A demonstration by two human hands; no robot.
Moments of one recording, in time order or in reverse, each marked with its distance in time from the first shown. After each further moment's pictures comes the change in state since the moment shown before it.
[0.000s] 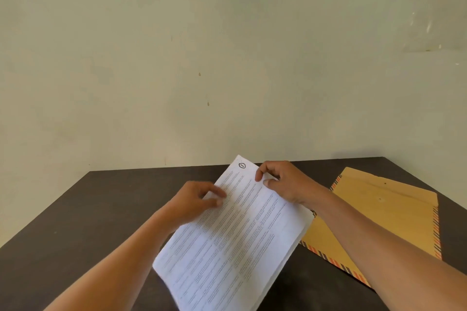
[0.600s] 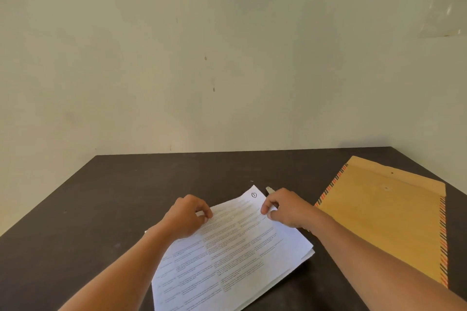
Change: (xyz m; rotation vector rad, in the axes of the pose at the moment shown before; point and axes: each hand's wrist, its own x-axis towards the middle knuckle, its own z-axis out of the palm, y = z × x) left_hand -0.011 -0.071 0.016 0.473 -0.020 -0.096; right_hand -0.022 0.047 0.058 -0.343 -0.169 0.222
